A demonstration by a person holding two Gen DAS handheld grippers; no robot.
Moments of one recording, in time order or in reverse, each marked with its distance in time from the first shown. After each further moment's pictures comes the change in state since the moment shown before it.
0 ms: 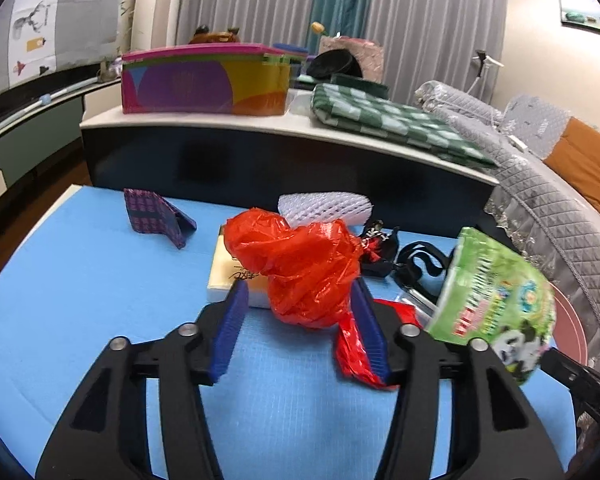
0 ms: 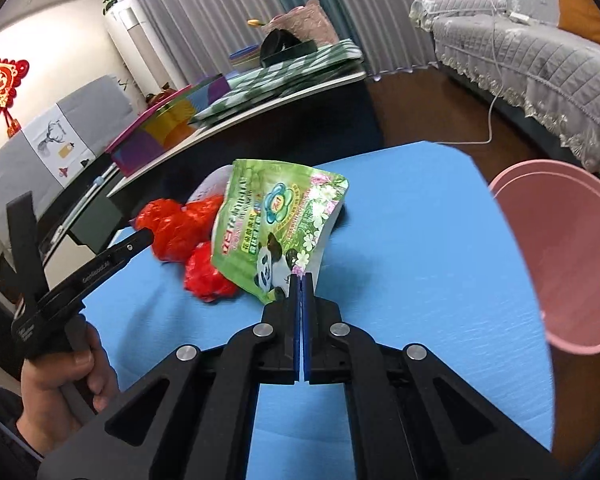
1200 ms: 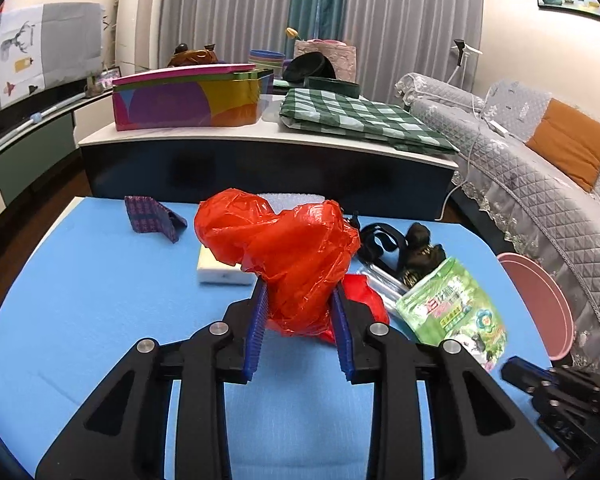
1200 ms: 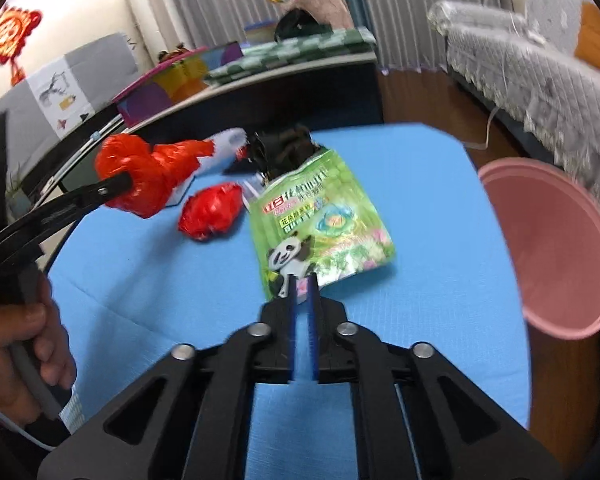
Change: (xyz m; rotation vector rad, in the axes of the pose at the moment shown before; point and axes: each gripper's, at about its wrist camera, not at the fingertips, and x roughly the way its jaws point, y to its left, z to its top) left arm -0.049 -0.019 -0.011 0.075 0.002 -0.034; right arm -0.013 0.002 -0.031 -0.095 0.086 -0.039
